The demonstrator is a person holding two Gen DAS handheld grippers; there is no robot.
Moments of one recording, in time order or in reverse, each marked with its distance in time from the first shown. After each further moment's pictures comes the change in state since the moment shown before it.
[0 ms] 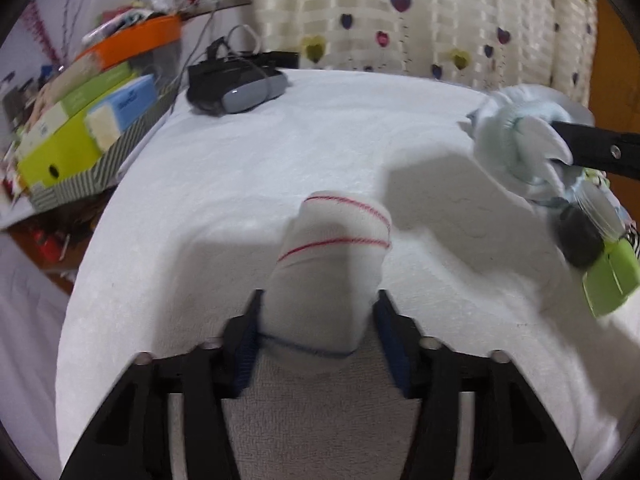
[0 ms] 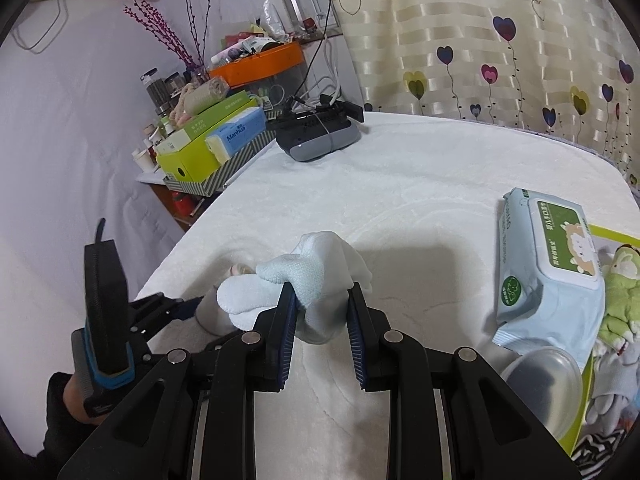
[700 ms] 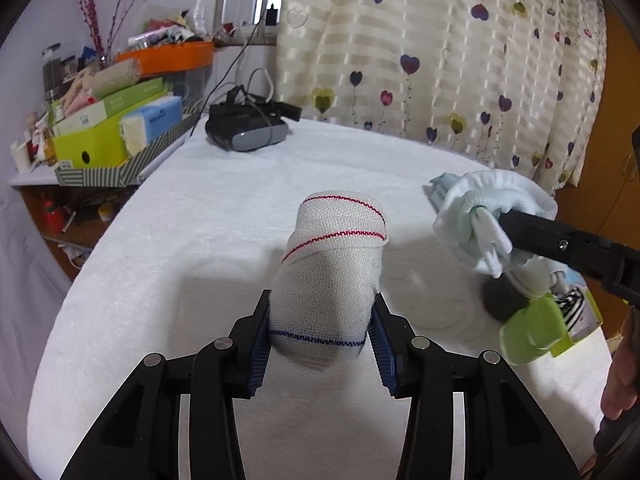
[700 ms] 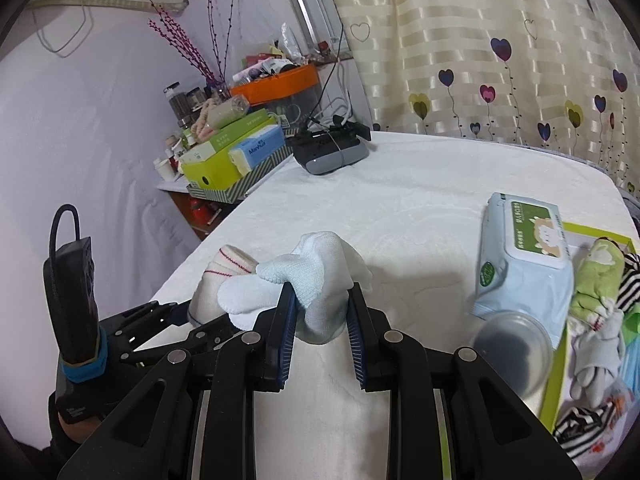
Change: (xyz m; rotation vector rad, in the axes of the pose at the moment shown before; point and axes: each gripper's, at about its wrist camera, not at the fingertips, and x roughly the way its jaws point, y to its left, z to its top) left arm -0.077 -0.046 -0.007 -0.157 -0.146 -0.028; right arm -0.055 -0.002 -0.025 -0.028 -0.076 0.050
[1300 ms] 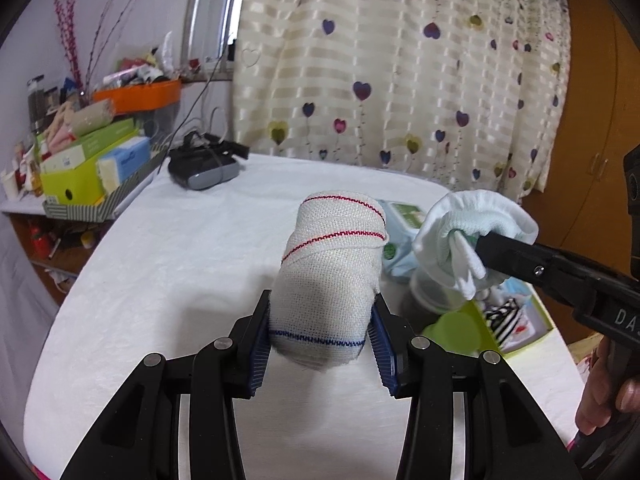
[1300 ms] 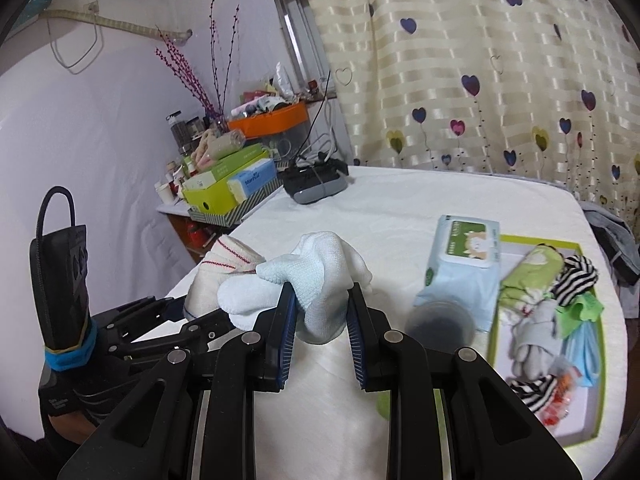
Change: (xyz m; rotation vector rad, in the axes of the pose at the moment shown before) left arm -0.056 -0.068 0.006 0.044 -0.085 -0.082; right arm -0.078 -0.014 -0.012 -0.010 -0.115 -0.044
